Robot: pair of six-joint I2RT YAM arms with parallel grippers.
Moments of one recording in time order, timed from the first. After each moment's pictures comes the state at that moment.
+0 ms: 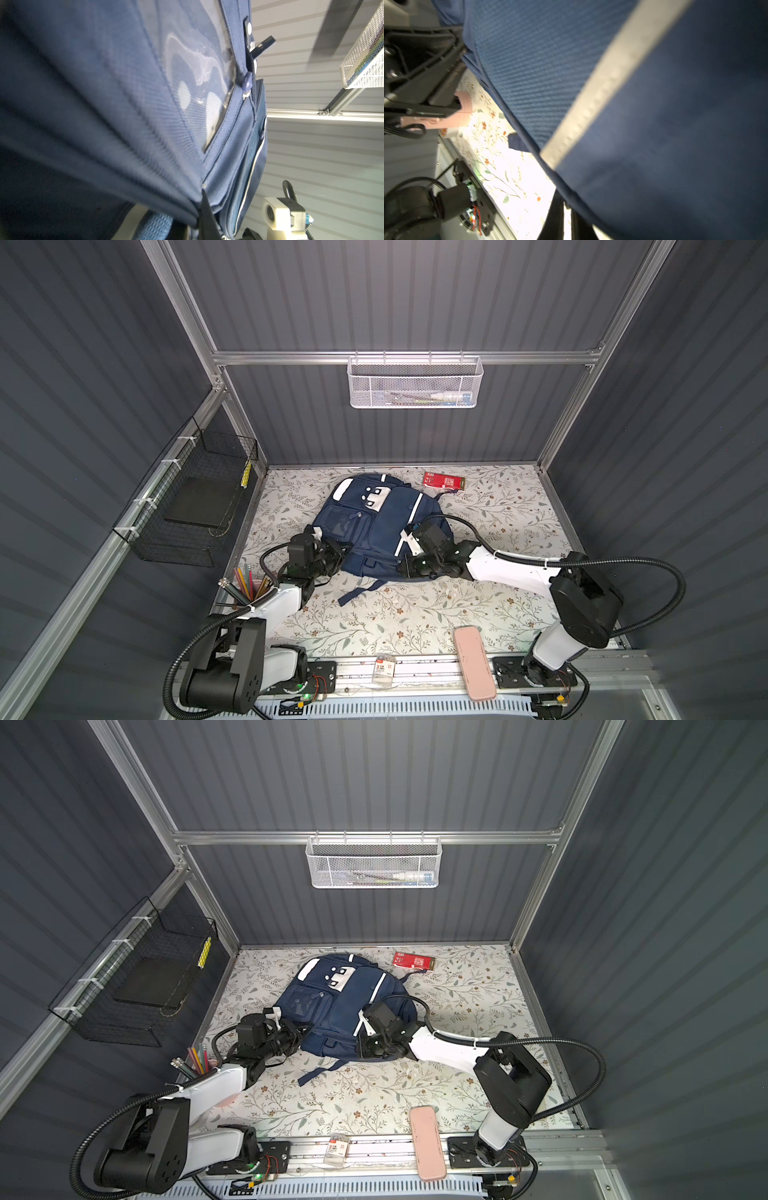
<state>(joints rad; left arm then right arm) -0.15 1.25 0.40 0.35 0.50 -1.12 0.82 1.63 0.99 -0.25 -0.25 0.63</state>
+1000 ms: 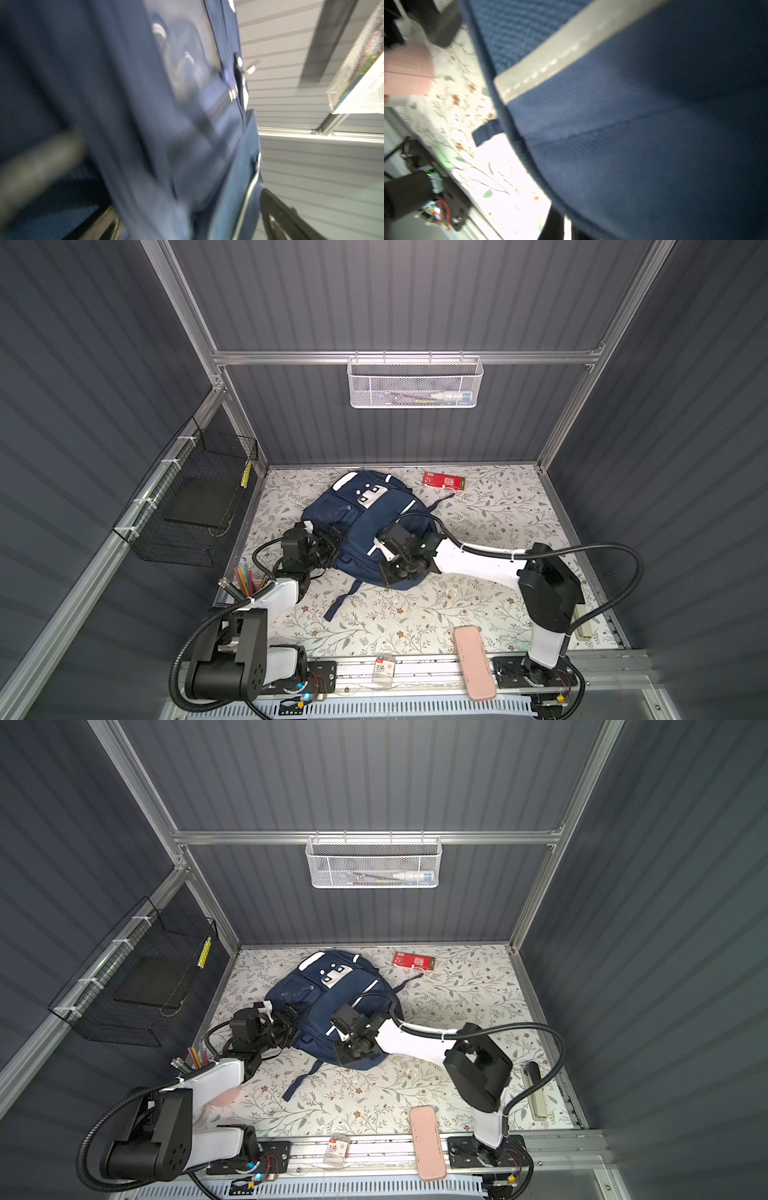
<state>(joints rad) -0.10 1.26 0.43 0.39 0.48 -1.13 0.99 1.90 1.39 -0.54 -0.15 0.53</state>
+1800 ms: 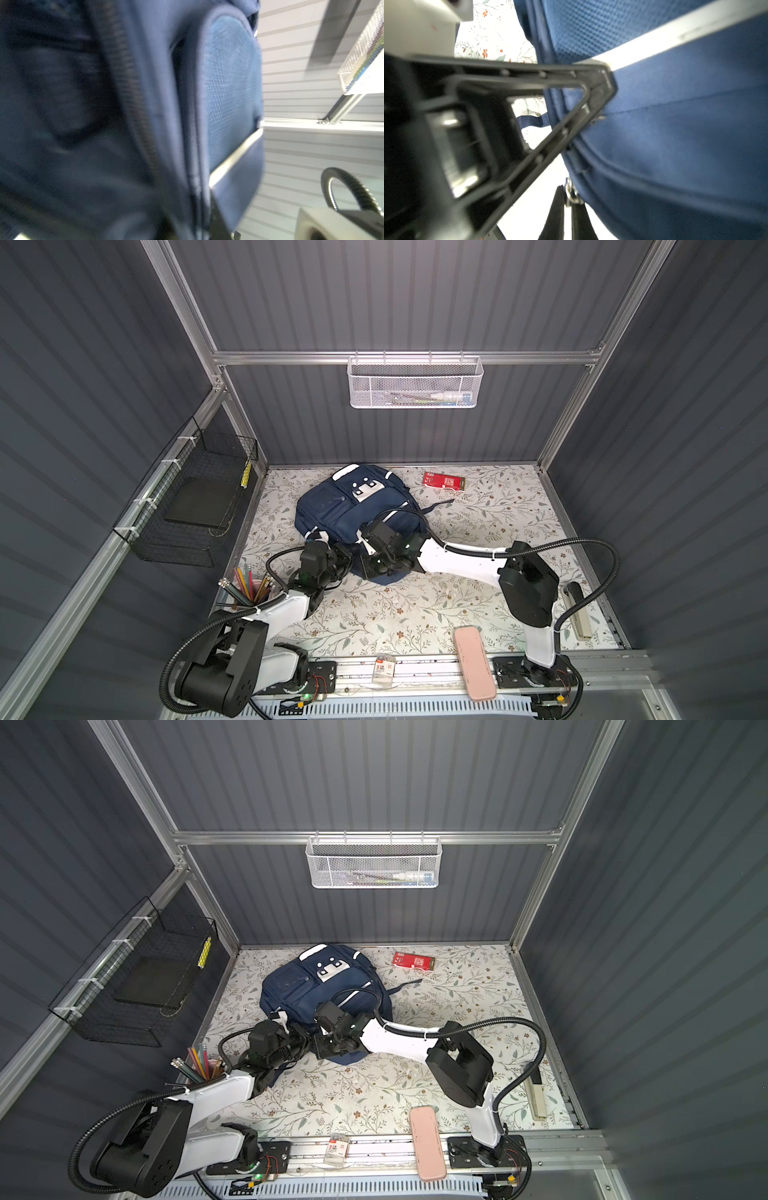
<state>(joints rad) -0.32 1.26 0.33 0.50 0.29 -1.24 1.03 1.97 1.47 -0.40 -0.14 0.63</state>
